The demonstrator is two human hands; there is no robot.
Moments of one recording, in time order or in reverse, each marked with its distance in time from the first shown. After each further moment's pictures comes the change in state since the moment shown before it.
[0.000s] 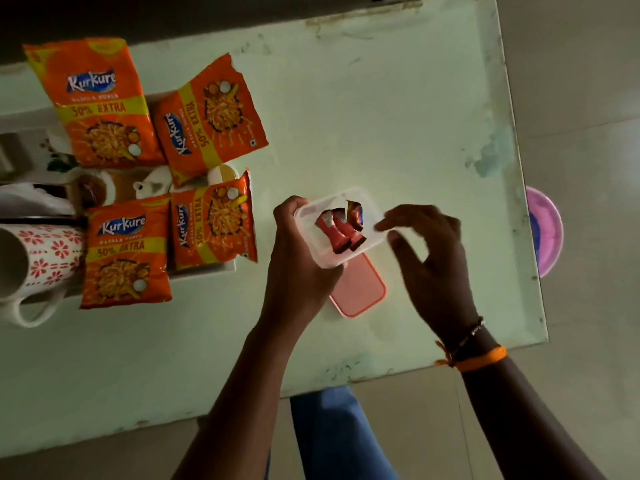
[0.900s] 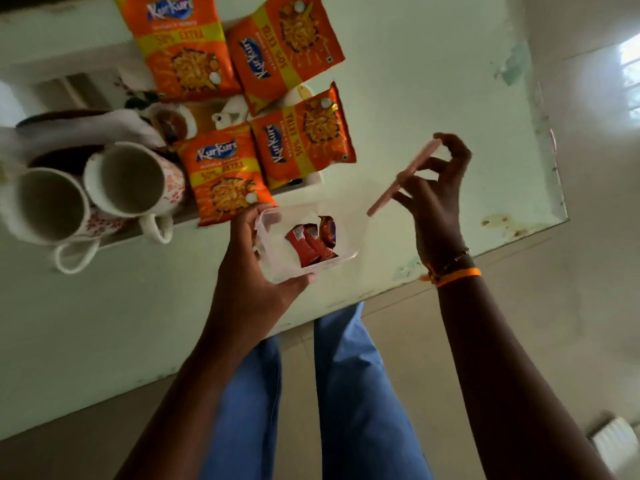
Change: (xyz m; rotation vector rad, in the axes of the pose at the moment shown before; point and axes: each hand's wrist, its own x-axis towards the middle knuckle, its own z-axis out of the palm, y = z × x) left_hand -0.097 -0.068 -0.208 -0.027 -0.258 0.006; right_hand -0.078 -0.081 0.100 0.556 0.253 0.304
